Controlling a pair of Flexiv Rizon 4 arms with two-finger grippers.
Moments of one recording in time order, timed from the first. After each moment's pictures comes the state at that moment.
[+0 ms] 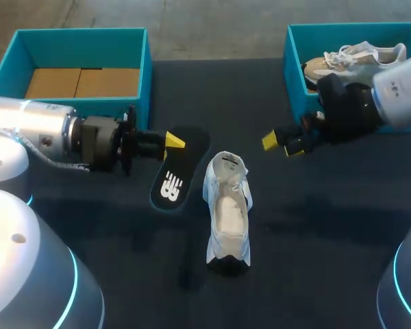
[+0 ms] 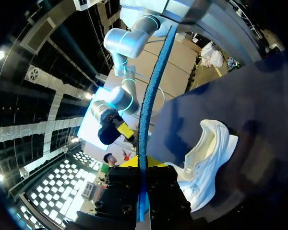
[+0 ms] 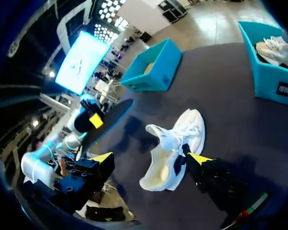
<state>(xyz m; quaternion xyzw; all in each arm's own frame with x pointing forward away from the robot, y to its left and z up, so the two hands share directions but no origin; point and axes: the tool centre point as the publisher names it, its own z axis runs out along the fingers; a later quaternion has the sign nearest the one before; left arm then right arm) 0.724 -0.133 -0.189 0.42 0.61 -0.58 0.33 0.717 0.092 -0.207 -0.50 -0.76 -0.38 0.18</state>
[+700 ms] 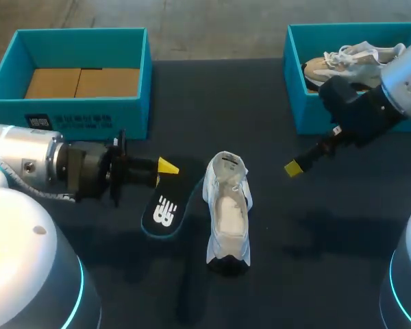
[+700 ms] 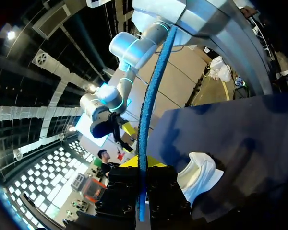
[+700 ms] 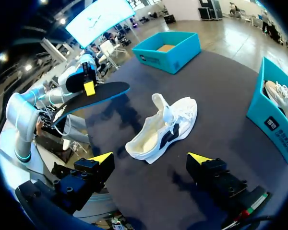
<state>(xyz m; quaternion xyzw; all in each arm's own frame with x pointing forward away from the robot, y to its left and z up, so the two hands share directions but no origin) 0.658 -0.123 -0.183 0.37 0.65 -0.60 0.29 0.675 0.057 -0.197 -0.37 -0.87 -0.30 0.11</state>
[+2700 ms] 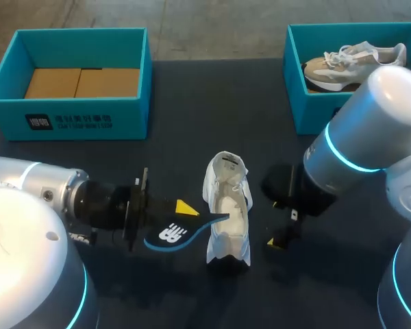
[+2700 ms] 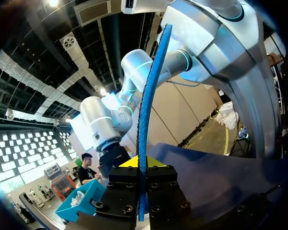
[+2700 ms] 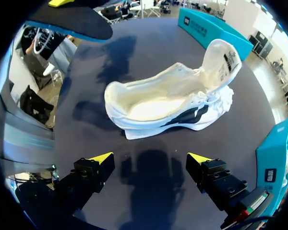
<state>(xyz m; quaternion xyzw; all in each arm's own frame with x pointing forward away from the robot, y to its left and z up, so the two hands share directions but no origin) 0.571 -0.158 -0.192 0.28 0.64 -0.70 0.13 0.641 0.084 -0.344 -0.12 -0.98 -0.16 -0.02</state>
